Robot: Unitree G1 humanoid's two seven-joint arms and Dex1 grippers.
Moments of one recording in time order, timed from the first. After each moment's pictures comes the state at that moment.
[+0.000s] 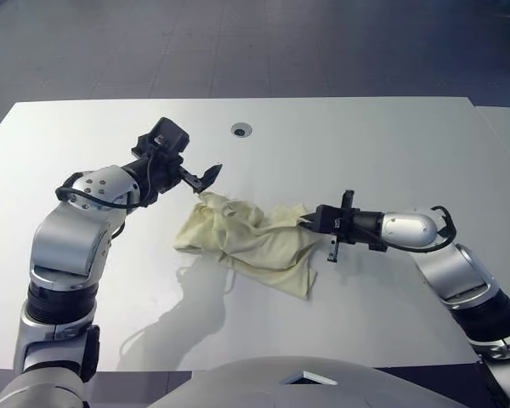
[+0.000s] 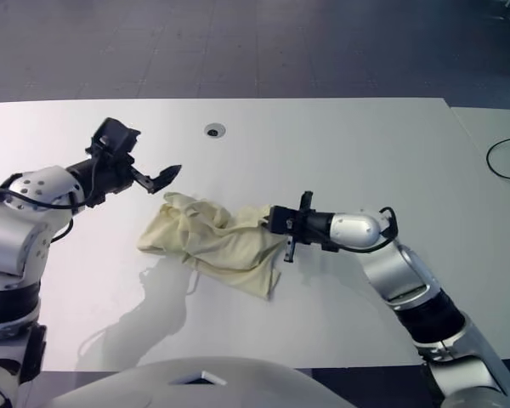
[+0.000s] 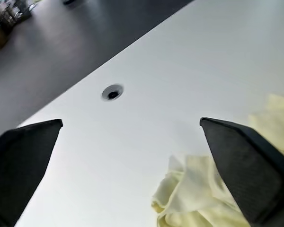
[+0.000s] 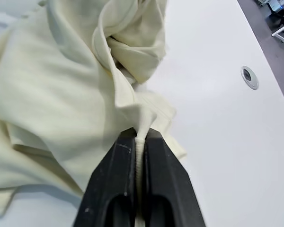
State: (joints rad) left arm -0.35 0.69 -0.07 -0.45 -0.23 0.77 -0.61; right arm -0.24 -0.76 0.35 -0.35 -0.02 0.34 0.89
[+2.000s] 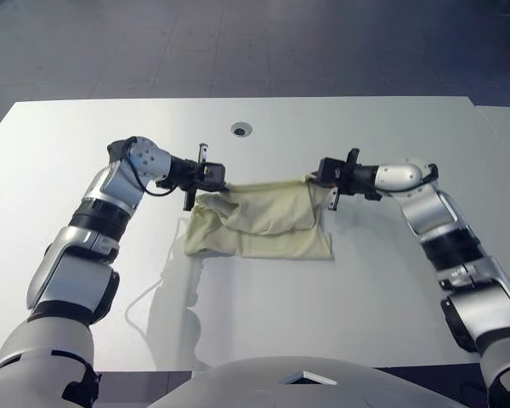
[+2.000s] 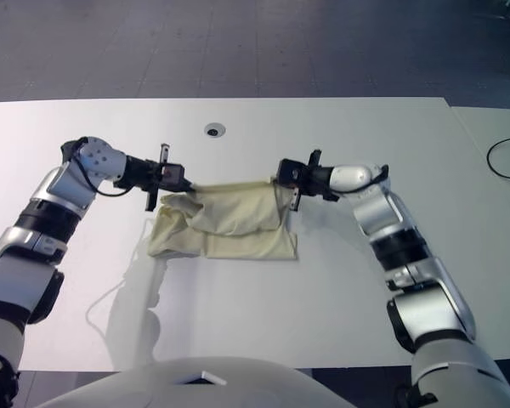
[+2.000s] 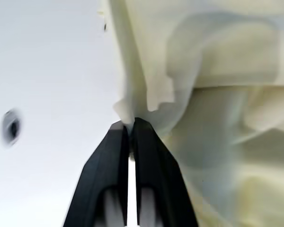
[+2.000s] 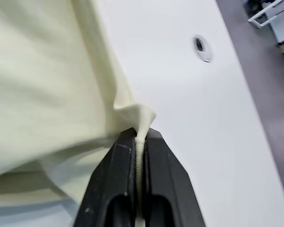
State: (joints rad) left arm -0.86 0.56 -0.42 0.75 0.21 -0.24 -1.10; right arm -0.71 -0.56 0.36 0.49 -0.17 0.00 0.88
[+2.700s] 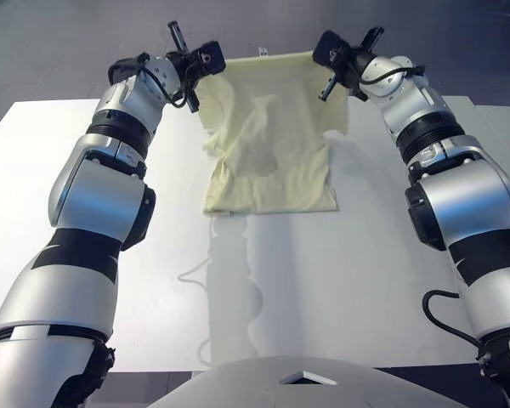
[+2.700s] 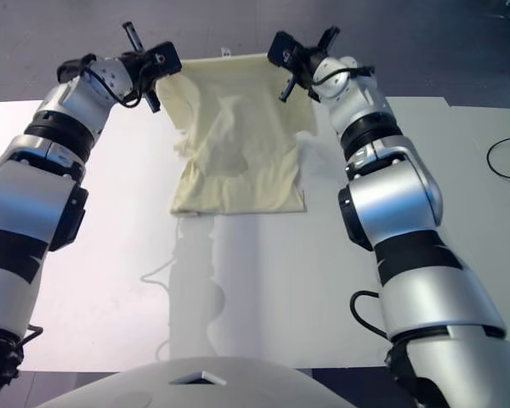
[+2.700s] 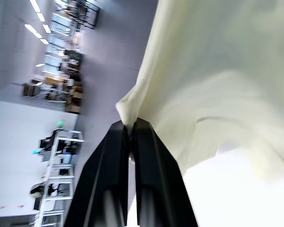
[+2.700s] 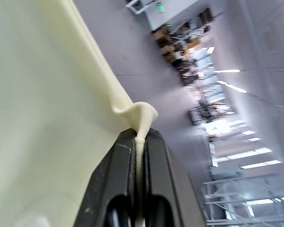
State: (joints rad) left arm -1.38 0.40 -0.40 1.34 0.45 -0.17 -0.37; right arm -1.39 -0.34 0.33 1.35 -0.39 -0.16 0.26
